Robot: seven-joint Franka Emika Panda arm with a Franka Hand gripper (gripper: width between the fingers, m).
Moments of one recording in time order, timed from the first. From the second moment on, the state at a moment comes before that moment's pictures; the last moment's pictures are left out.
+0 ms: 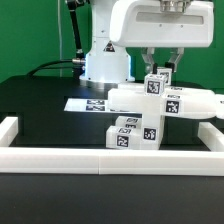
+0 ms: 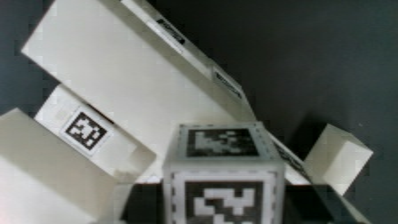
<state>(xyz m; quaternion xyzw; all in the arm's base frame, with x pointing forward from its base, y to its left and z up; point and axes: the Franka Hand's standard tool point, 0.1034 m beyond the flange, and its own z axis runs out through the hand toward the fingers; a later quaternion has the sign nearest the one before) 0.514 0.060 0.123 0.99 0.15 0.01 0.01</state>
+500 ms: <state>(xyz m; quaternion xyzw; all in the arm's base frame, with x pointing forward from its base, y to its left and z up) 0.514 0.060 0.123 1.00 -0.03 0.01 0.00</state>
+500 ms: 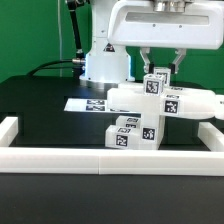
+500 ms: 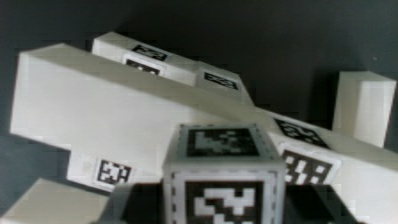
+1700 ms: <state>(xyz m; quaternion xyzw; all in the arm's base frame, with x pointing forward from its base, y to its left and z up) 0.513 0.061 0.122 0.92 -0.39 0.01 -0.01</state>
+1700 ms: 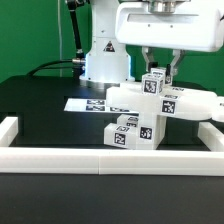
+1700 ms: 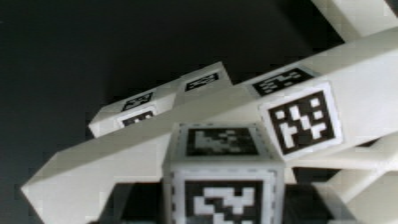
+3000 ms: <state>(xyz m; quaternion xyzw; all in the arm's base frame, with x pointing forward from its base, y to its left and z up) 0.511 0.072 0.118 0.91 -0.41 0.00 -0.03</state>
